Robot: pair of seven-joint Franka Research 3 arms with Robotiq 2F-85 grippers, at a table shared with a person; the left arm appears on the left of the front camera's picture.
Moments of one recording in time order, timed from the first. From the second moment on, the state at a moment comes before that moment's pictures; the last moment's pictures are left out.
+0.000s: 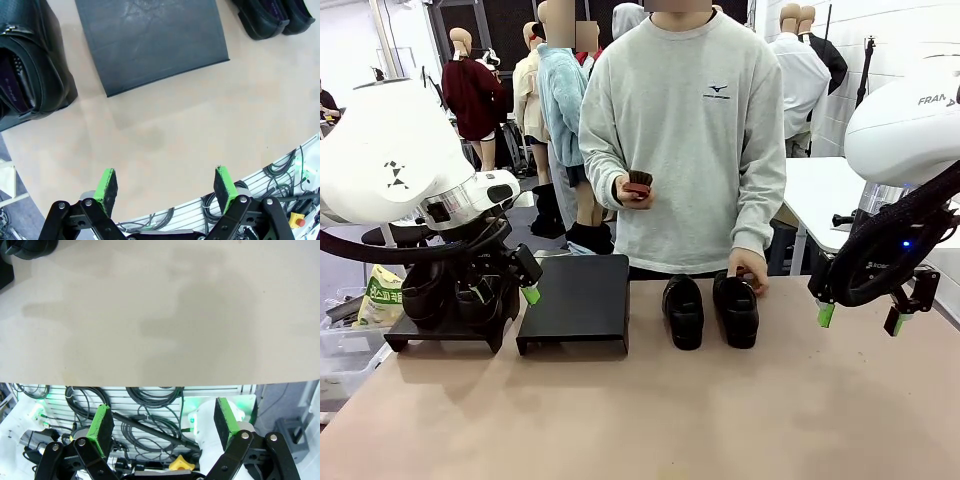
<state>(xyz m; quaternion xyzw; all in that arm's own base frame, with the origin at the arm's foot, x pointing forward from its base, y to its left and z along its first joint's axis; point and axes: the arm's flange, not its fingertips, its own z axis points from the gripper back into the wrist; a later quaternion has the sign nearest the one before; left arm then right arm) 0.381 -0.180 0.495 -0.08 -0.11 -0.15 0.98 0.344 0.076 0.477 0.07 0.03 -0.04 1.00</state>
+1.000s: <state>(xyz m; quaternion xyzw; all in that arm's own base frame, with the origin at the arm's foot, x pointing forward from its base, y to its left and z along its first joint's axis) 0.381 -0.180 0.495 -0.08 -0.11 -0.15 0.98 0.348 0.087 0.462 0.07 0.05 -0.03 1.00</state>
